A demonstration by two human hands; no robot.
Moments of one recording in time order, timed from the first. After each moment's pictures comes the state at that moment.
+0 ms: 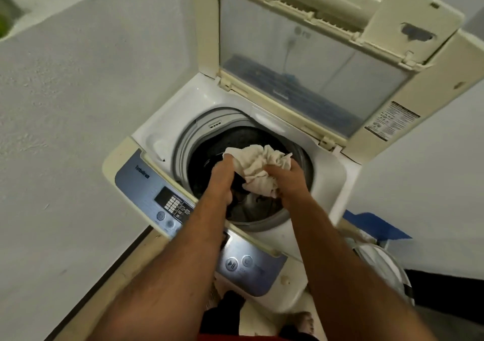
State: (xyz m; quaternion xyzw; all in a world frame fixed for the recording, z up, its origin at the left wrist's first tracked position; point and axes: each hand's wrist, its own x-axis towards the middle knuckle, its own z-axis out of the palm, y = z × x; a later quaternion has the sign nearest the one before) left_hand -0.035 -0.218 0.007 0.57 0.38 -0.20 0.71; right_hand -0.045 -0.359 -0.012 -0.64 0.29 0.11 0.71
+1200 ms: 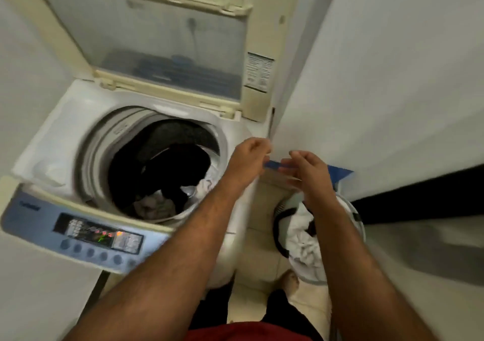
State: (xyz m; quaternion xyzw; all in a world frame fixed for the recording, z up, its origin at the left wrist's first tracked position) left_hand -0.098 -0.428 0.049 0.71 0.01 -0.31 0.63; right_hand -0.169 -0.560 0.020 -0.60 0.36 -0.03 0.71
